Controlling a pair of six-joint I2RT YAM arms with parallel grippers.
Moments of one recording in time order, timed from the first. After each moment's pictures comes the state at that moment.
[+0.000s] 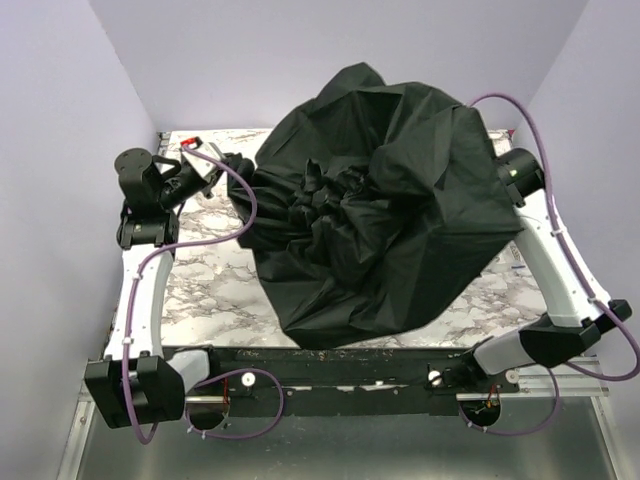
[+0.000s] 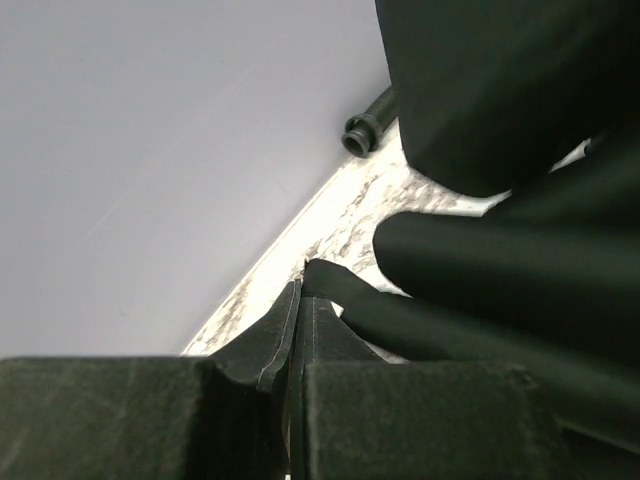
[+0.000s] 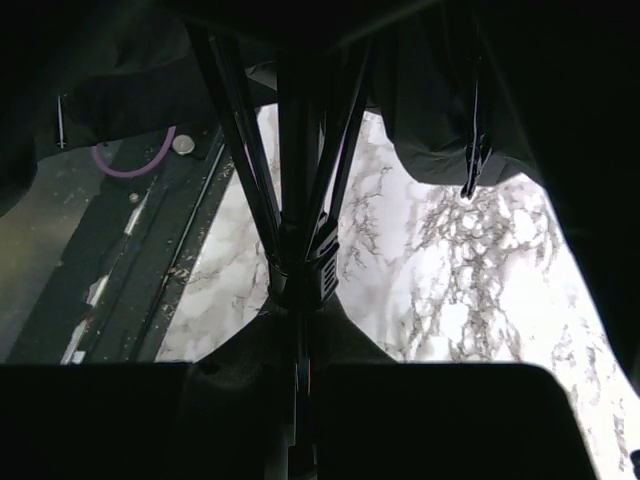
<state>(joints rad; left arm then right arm) 0.12 1.12 1.07 0.05 0.90 0.47 0.52 1.46 1.90 -1.23 -1.09 -1.00</state>
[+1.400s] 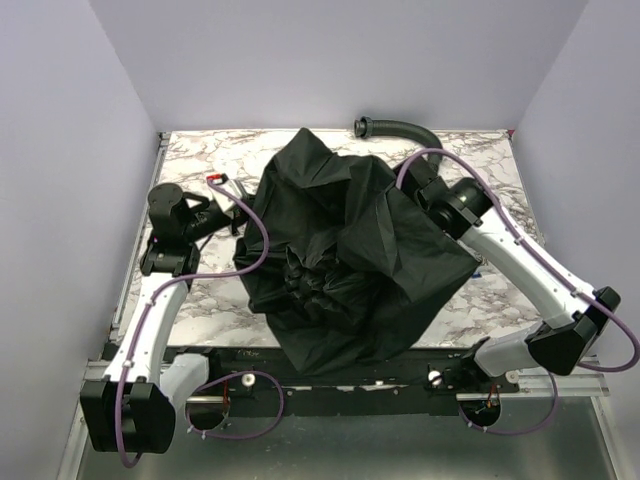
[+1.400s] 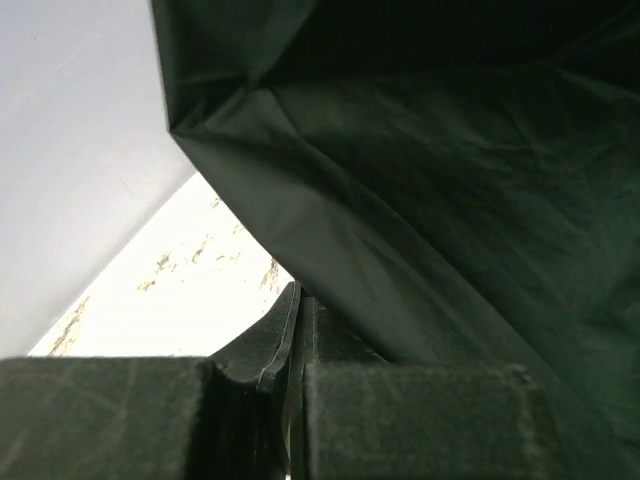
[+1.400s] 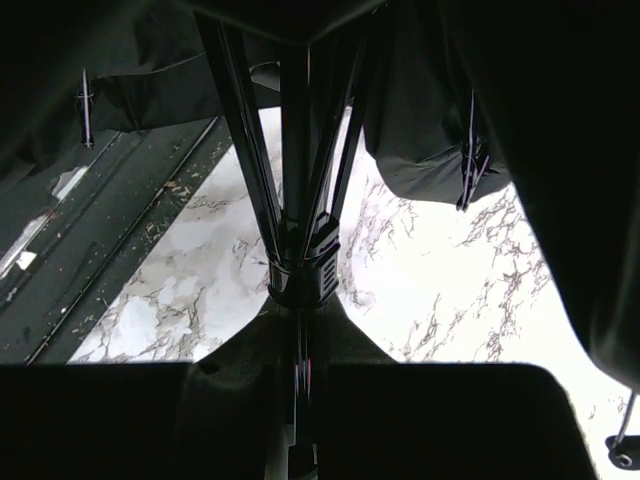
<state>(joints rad) -0.04 0.98 0.80 0.11 0.95 0.34 0.71 1.42 1.57 -1.19 -0.93 -1.37</state>
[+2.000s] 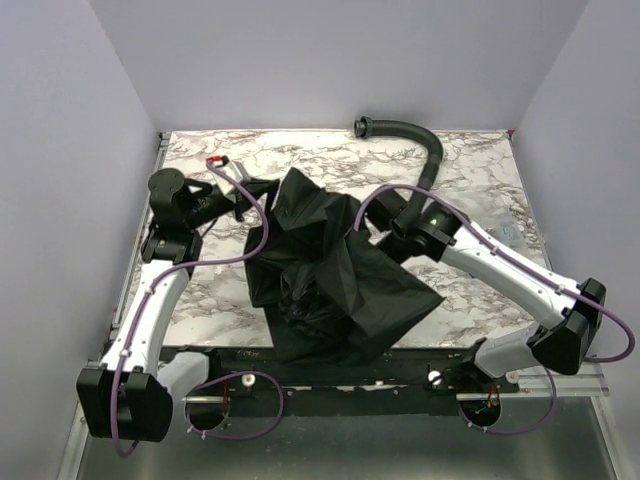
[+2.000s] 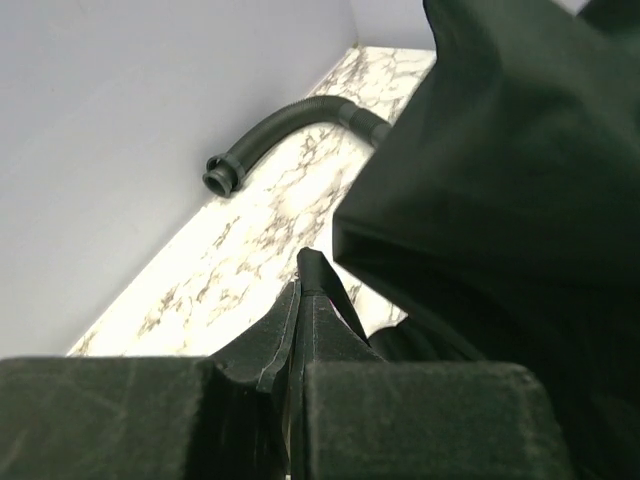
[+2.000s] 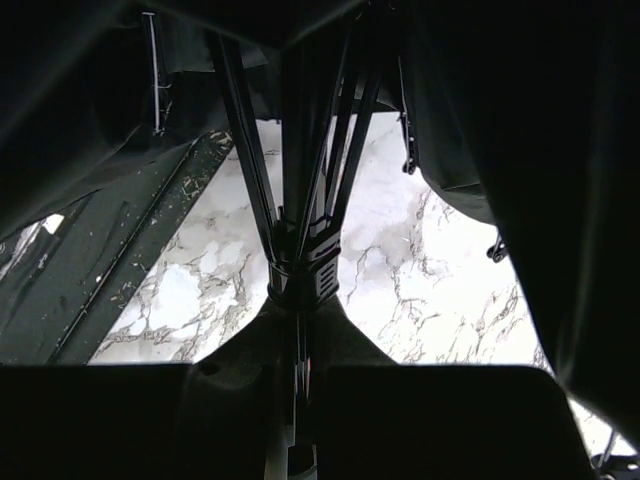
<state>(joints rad) -0.07 1.03 0.89 0.14 0.93 0.26 0.85 1.42 1.40 -1.10 -0.69 -1.26</state>
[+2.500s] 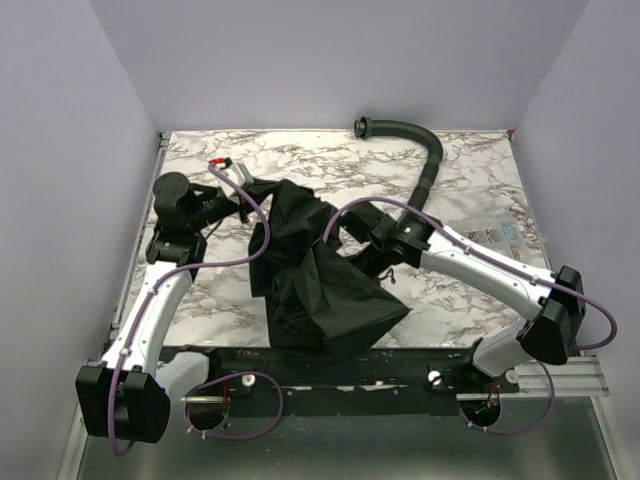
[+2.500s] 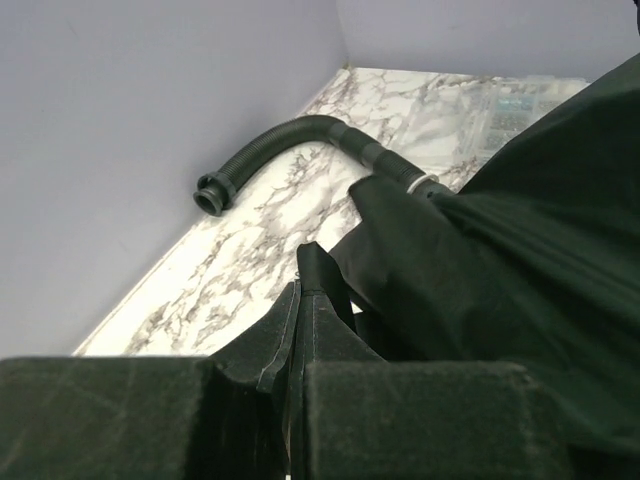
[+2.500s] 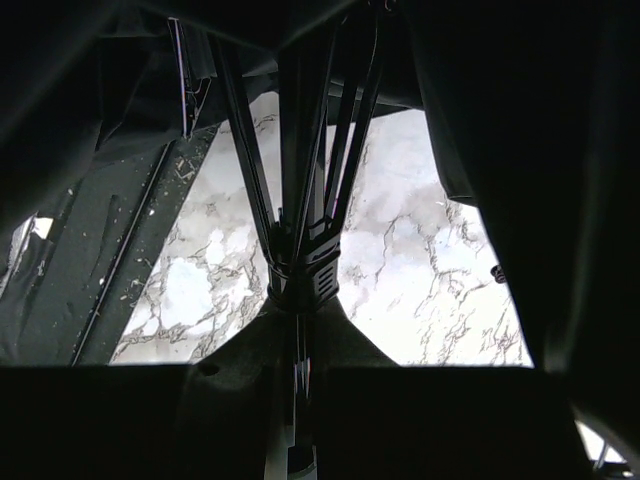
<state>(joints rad) -0.11 1.05 0.89 0.23 0.91 0.20 0.94 1.49 1.35 -1.01 -0.53 -1.08</state>
